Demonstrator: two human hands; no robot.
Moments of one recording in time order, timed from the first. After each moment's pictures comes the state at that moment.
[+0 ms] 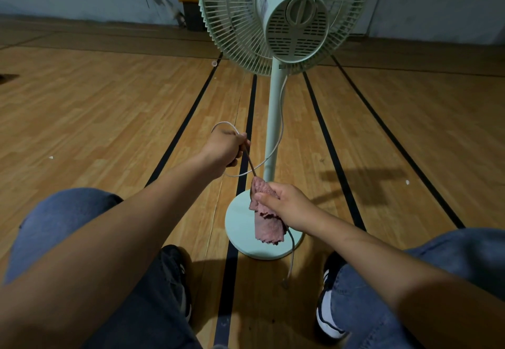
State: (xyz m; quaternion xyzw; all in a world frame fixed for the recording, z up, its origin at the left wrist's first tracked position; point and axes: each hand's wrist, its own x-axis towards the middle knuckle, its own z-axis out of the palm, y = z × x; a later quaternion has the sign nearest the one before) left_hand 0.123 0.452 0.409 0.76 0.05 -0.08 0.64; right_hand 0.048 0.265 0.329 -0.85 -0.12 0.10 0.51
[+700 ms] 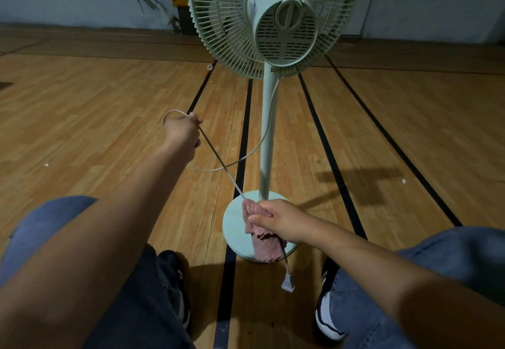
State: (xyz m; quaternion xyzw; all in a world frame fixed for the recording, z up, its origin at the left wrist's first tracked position) left_hand 0.177 0.499 0.417 0.66 0.22 0.07 0.71; right_hand 0.043 0.258 0.314 -0.86 -0.15 0.18 0.46
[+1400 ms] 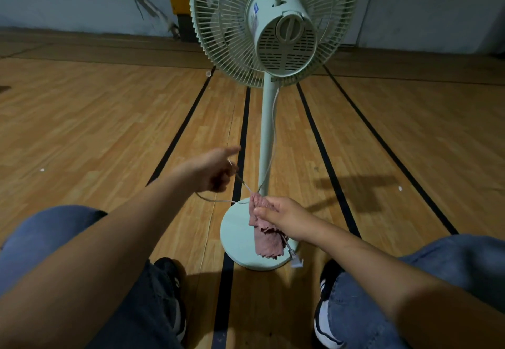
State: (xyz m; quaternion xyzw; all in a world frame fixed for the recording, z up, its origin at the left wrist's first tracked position) left_hand 0.138 0.476 0.400 0.73 0.10 -0.29 0.61; right_hand 0.054 0.251 0.319 -0.83 -0.13 0.15 0.52
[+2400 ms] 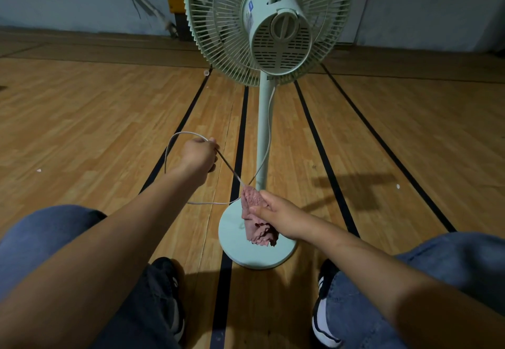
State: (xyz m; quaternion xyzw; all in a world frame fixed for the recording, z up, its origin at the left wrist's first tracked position) left_hand 0.157 0.469 0.387 0.72 0.16 0.01 0.67; right_hand 0.052 0.256 0.328 -0.83 -0.11 0.18 0.51
